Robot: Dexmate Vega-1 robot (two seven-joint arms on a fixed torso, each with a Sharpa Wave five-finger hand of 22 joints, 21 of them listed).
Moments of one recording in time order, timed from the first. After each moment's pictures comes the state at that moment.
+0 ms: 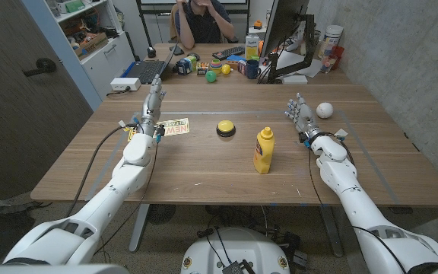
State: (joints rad) left arm 0.79 0.43 0.30 -1.16 -0.31 -0.55 0.21; left_hand 0.16 0.13 0.28 0.09 0.33 -0.10 -0.22 0.20 0.18 -0.13 -0.10 0.19 0.18 -0.17 -0.03 0.20 0.17 -0.03 -0.03 0.21 0.19; right arm -0.82 -0.18 -0.01 -1.18 0.30 0.17 0.26; right_hand 0.05 0.08 0.17 0.16 0.27 -0.01 0.09 0.18 0.18 0.02 0.09 0.18 0.19 -0.09 0.02 0.20 0.17 -0.14 0.01 0.58 0.18
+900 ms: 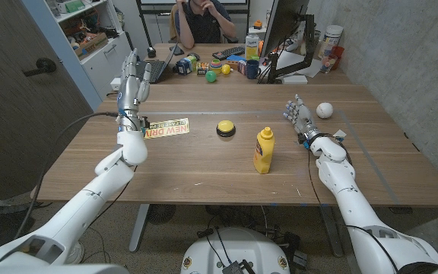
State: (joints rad) left arm 0.93 0.60 0.27 -1.55 0.45 -0.12 0.82; left_hand 0.21 0.15 0.35 0.08 0.30 -0.08 -0.22 0.20 0.18 -0.07 -0.16 0.19 0.18 -0.16 -0.03 0.20 0.17 -0.09 0.00 0.20 0.19; right arm -0.82 -0.12 0.06 -1.18 0.23 0.15 0.31; right_hand 0.05 0.08 0.17 0.16 0.27 -0.02 0.09 0.18 0.18 0.03 0.10 0.18 0.19 -0.09 0.02 0.20 0.18 -0.14 0.01 0.58 0.18
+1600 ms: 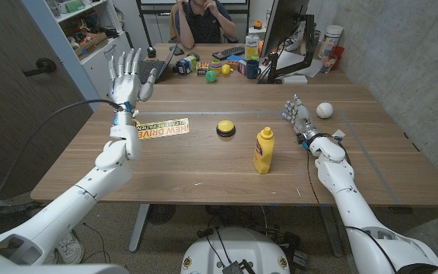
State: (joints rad) left arm 0.91 0.74 0.40 -1.73 0.73 0.48 0.64; left_hand 0.12 0.08 0.26 0.15 0.28 -0.17 -0.22 0.18 0.18 -0.17 -0.16 0.17 0.19 -0.17 0.02 0.18 0.19 -0.17 0.20 0.18 0.20; right arm -0.83 -0.11 0.07 -1.20 0.22 0.14 0.32; right_hand 0.05 0.08 0.17 0.16 0.27 -0.02 0.09 0.18 0.18 0.03 0.10 0.18 0.19 -0.09 0.02 0.20 0.18 -0.13 0.01 0.57 0.18
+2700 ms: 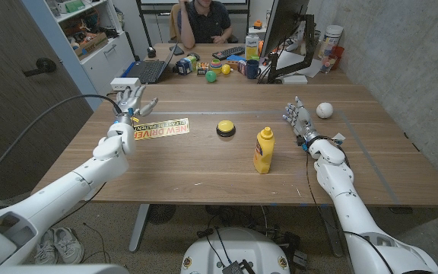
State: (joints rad) left arm 0.76 0.83 0.56 -1.60 0.53 0.57 0.22; left_hand 0.14 0.05 0.18 0.13 0.37 -0.17 -0.22 0.19 0.19 -0.17 -0.14 0.18 0.19 -0.17 0.10 0.21 0.19 -0.17 0.21 0.23 0.20; right arm -0.86 -0.09 0.08 -1.24 0.22 0.12 0.30; right_hand 0.05 0.08 0.16 0.16 0.27 -0.01 0.09 0.18 0.18 0.03 0.10 0.18 0.19 -0.09 0.02 0.20 0.18 -0.12 0.00 0.57 0.18
